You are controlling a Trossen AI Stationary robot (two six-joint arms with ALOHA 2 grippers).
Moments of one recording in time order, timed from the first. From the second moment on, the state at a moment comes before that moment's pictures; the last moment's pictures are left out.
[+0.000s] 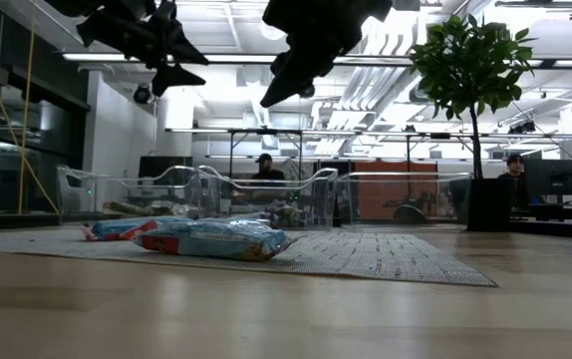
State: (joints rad) left arm 0.99 1.10 0.98 -0.30 0.70 -0.11; right arm -0.15 1.83 1.57 -0.61 -0.27 -0.36
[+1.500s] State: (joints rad) left arm 1.13 0.80 0.98 -0.53 0.85 -0.06; right arm -0.04 2.31 1.98 -0.87 -0.24 -0.71
